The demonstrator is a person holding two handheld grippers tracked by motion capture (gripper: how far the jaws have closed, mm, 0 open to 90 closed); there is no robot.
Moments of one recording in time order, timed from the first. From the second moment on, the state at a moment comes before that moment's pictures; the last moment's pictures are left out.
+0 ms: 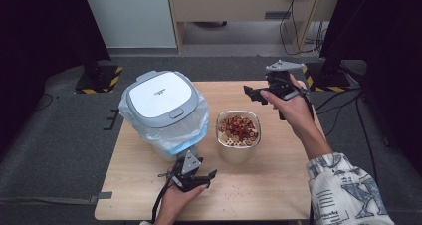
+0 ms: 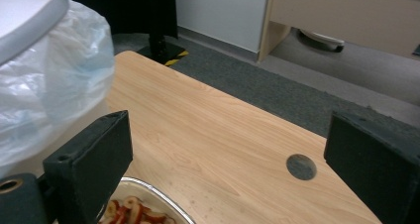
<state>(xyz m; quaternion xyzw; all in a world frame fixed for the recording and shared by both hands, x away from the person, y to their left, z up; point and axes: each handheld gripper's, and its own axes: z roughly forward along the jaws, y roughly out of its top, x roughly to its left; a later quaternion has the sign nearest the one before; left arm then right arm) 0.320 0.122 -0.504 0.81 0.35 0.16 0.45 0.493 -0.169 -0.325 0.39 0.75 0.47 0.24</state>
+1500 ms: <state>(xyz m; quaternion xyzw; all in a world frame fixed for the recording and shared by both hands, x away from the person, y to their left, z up) 0.322 0.129 -0.506 0.82 0.34 0.12 0.45 0.447 -0.251 -0.411 0.47 0.73 0.43 0.26</state>
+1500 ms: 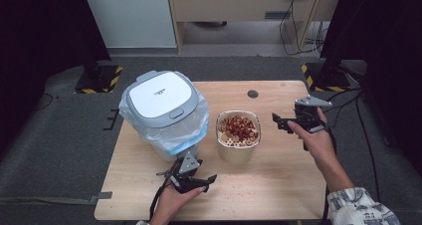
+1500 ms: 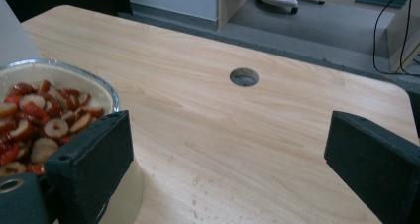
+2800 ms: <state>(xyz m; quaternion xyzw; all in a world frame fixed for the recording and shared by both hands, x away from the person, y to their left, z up) 0.324 0.134 -0.508 0.82 0.34 0.12 0.44 0.418 -0.267 -0.493 0.52 0.73 0.38 0.23</state>
